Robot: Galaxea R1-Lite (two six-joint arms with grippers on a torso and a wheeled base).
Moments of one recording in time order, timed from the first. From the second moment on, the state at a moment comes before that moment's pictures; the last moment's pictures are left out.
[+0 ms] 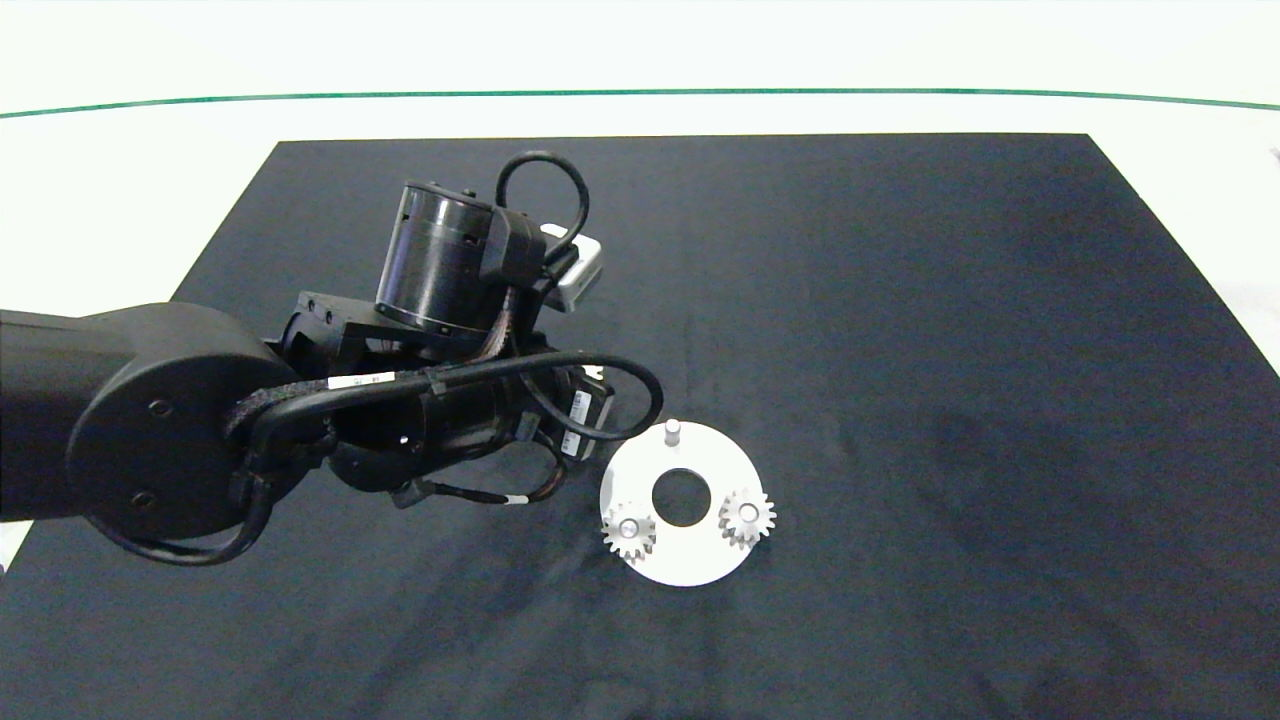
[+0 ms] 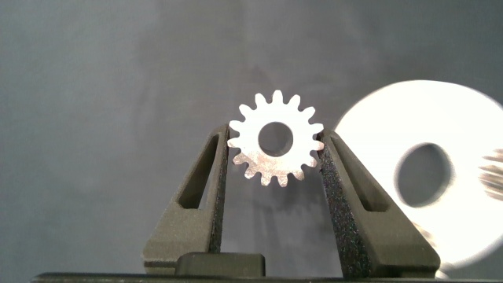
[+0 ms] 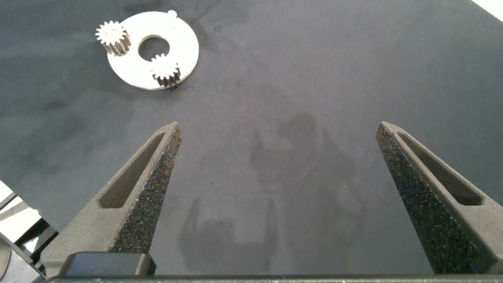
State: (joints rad) left arm -0.72 1.69 -1.20 -0.02 0.34 0.08; right arm 0.69 0.74 -0.87 0.31 -0.22 -0.38
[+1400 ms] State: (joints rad) left arm -0.86 1.80 -1.25 -0.09 0.34 0.14; right arm 0.69 0.74 -0.86 0.31 -0.21 -0.39
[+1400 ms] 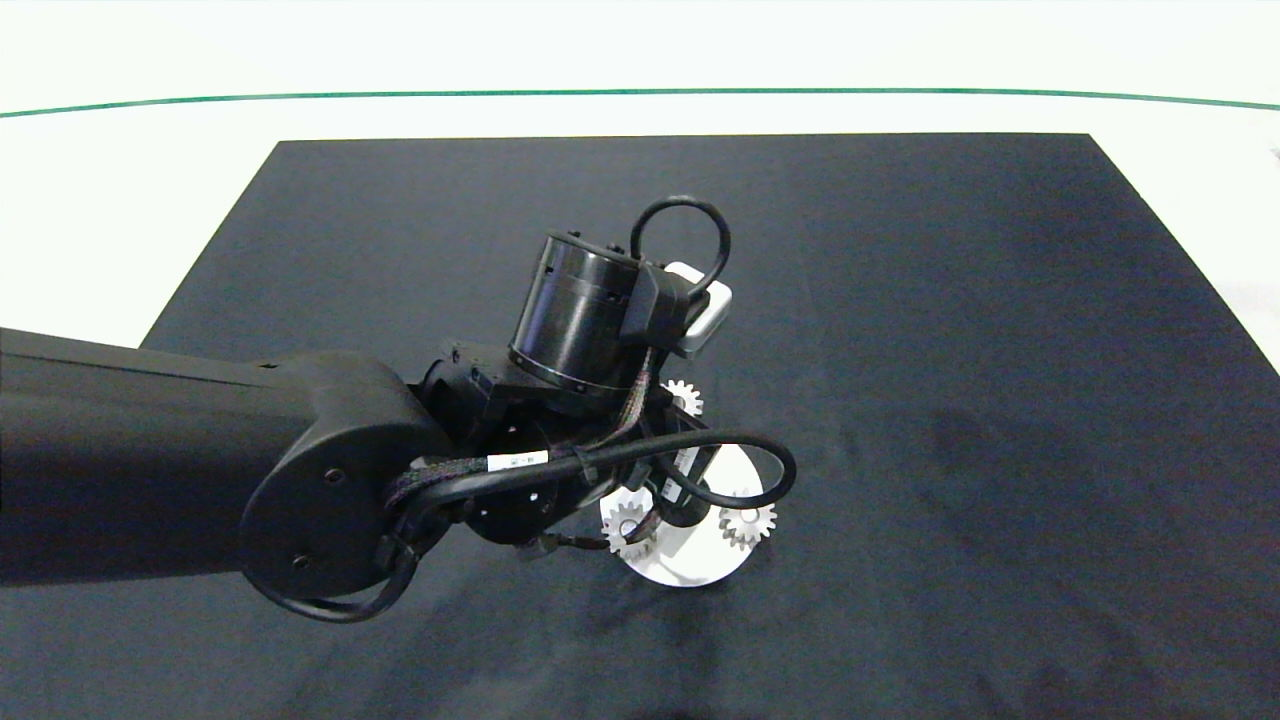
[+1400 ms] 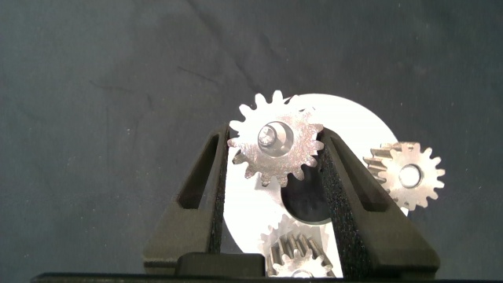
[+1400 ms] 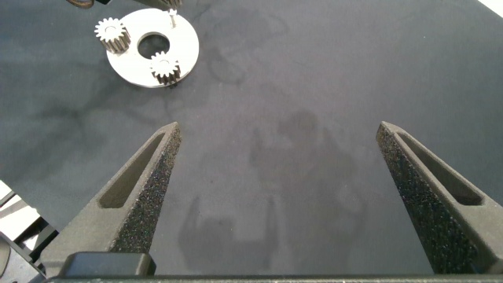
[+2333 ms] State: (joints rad) left arm -0.85 1.85 -1.26 -0.09 0.34 0.16; right arm 0.69 0.74 -0.87 0.31 -0.21 -0.39
